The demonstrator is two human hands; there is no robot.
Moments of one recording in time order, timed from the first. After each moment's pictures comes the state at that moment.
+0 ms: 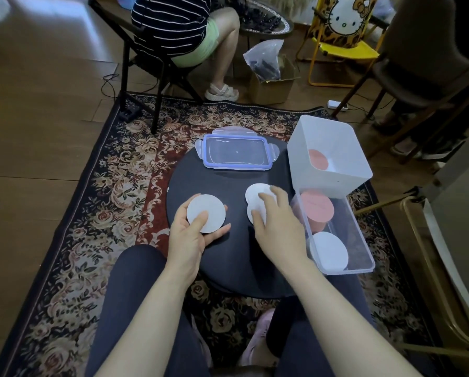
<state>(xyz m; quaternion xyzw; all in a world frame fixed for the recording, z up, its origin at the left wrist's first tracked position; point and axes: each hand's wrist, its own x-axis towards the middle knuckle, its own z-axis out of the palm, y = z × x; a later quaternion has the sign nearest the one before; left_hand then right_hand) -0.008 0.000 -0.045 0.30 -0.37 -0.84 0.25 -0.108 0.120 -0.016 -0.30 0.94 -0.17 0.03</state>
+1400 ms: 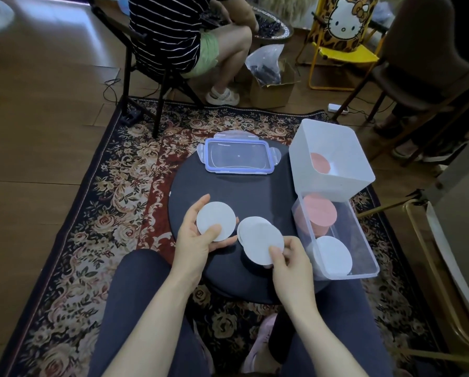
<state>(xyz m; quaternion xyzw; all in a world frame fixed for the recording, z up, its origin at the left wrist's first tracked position) -0.004 0.002 -0.047 0.26 -0.44 -0.84 0.20 -0.061 0.157 -0.032 -0.06 0.85 -0.51 0.16</state>
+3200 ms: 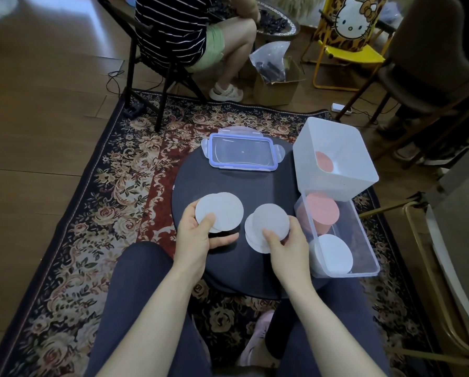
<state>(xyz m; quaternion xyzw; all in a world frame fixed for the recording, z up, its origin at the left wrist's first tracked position) -0.005 0.003 -0.042 0.34 -0.44 -0.80 0.21 -0.080 0.141 -0.028 -0.10 0.85 -0.50 0.14</state>
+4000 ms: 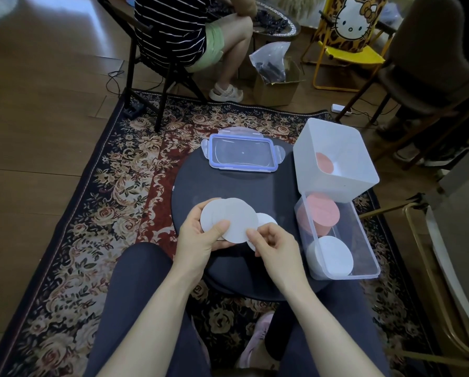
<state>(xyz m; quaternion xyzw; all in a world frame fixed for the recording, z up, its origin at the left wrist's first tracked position) -0.001 0.003 -0.049 0.28 -0.47 -0.81 0.21 -0.077 0.134 -0.026 -0.14 0.83 -0.49 0.22</state>
